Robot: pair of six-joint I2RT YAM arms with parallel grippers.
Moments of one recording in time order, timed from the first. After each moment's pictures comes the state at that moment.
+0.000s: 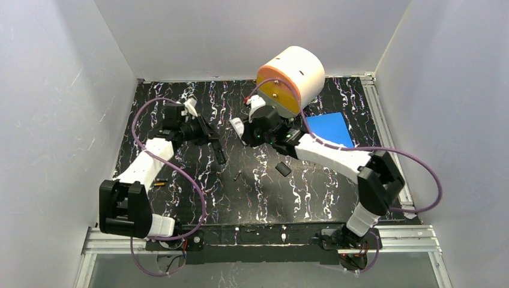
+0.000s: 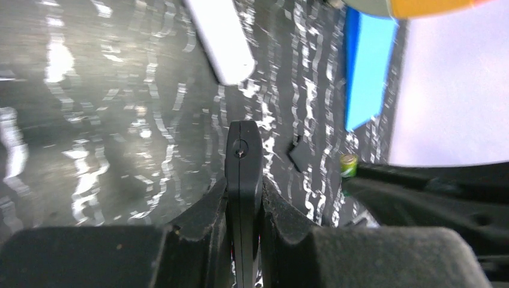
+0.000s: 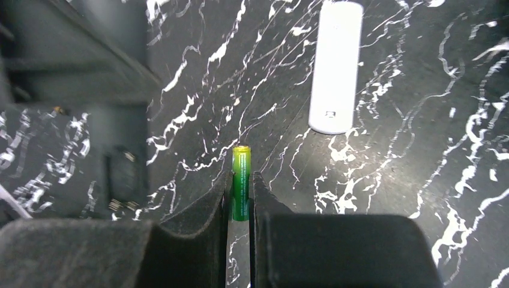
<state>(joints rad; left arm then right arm) -0.11 1.37 0.99 -0.41 0.45 -0.58 0.92 1.69 1.28 -0.15 0.06 0.33</state>
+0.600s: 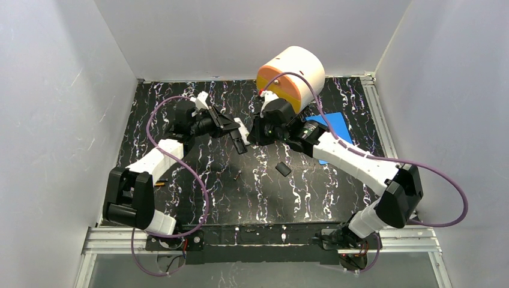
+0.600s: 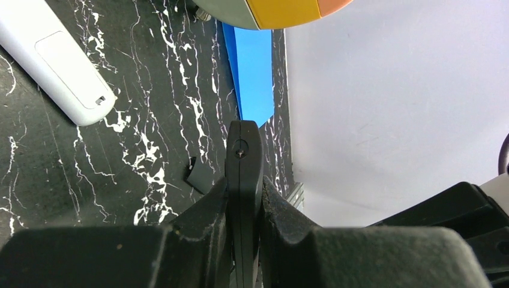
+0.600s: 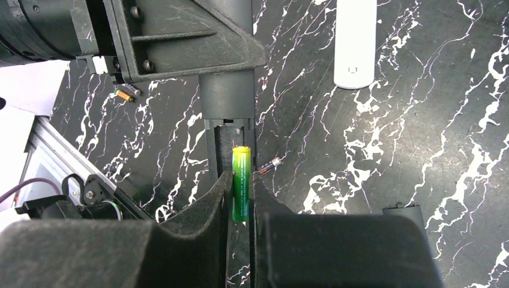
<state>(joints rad) -0.24 1.45 0.89 0.15 0.65 -0.93 0.88 1.50 1.33 -0.41 -0.01 0.52</state>
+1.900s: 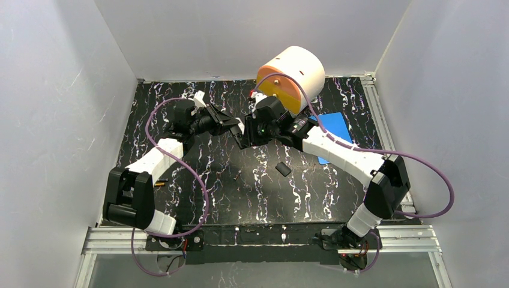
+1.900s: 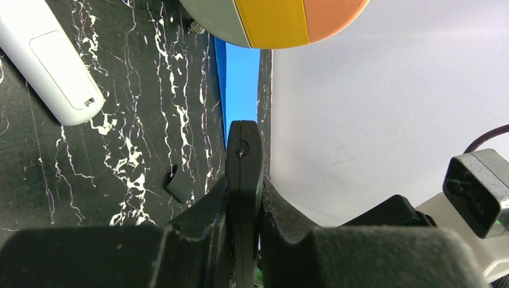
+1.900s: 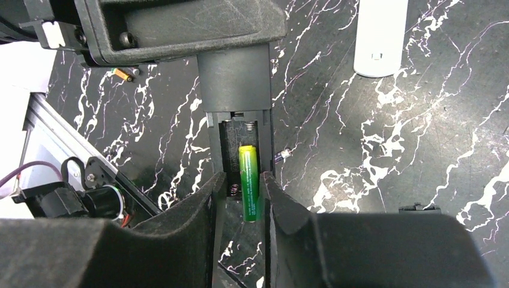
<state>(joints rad) -0.25 1.45 0.90 0.16 0.61 -1.07 0.88 1.61 1.43 -0.49 -0.09 0.52</state>
